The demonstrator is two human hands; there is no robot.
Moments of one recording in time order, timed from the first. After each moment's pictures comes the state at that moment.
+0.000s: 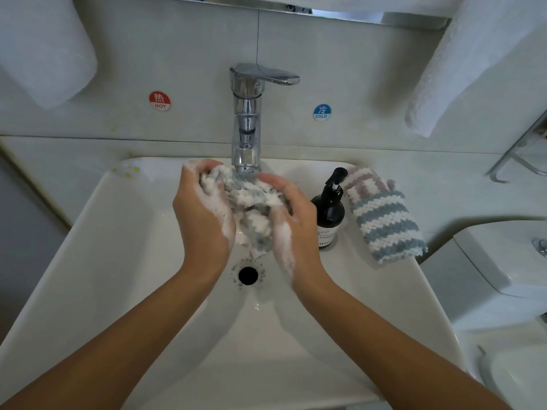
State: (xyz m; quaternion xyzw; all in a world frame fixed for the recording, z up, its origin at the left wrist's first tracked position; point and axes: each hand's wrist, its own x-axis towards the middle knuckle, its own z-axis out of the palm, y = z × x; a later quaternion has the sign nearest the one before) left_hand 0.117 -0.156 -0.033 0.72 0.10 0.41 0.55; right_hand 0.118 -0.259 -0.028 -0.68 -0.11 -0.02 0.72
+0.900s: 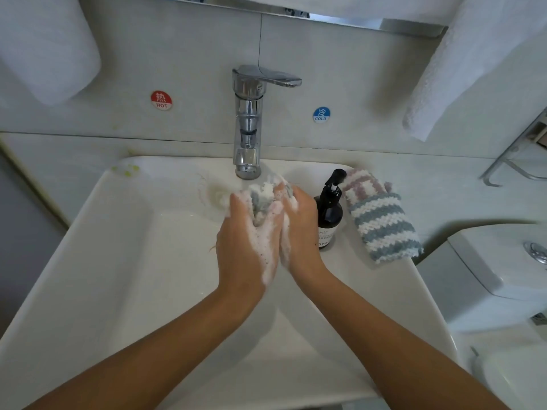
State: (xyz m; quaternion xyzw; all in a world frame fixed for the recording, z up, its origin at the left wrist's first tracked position) left_hand 0.093 -0.199 -0.048 0.75 0.10 0.26 0.60; right_hand 0.132 -0.259 -0.032 -0.72 -0.10 -0.05 0.68
